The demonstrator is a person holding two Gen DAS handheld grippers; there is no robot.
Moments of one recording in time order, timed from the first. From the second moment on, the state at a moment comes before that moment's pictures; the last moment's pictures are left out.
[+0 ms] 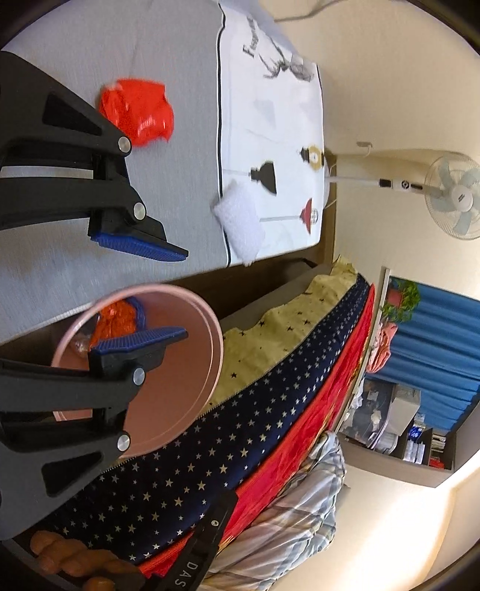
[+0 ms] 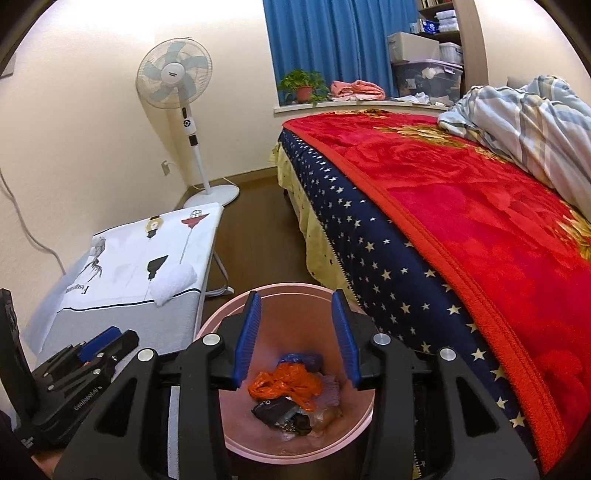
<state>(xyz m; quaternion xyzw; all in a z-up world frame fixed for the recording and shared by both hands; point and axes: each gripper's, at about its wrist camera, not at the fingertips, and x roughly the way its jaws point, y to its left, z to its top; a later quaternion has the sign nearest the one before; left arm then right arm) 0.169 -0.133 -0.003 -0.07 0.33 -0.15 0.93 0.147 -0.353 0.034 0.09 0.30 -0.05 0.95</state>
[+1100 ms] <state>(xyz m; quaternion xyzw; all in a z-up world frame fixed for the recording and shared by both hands) 0.179 -0.012 -0.048 -0.11 0.38 0.01 0.92 0.188 -0.249 0.024 0.07 0.29 0.08 0.95</state>
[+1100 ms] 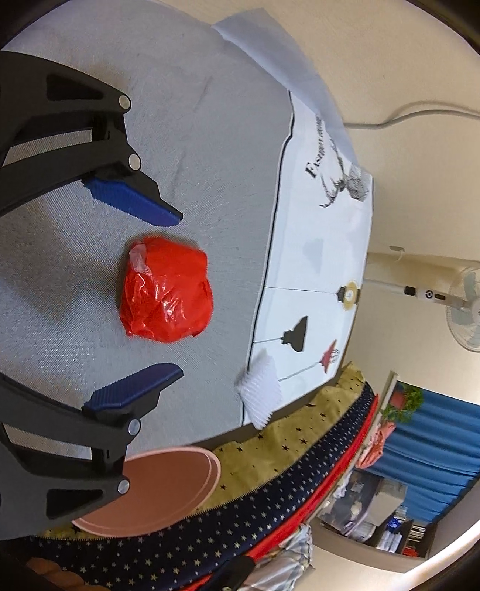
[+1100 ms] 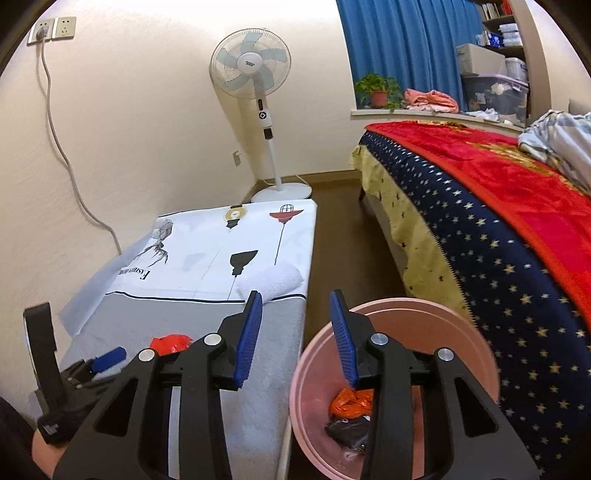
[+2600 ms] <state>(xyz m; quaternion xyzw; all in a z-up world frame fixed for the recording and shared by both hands) 0.225 -0.003 -0.076 -0.10 0.42 0.03 0.90 0.355 -0.216 -0.081 0.14 0.38 0.09 0.91</state>
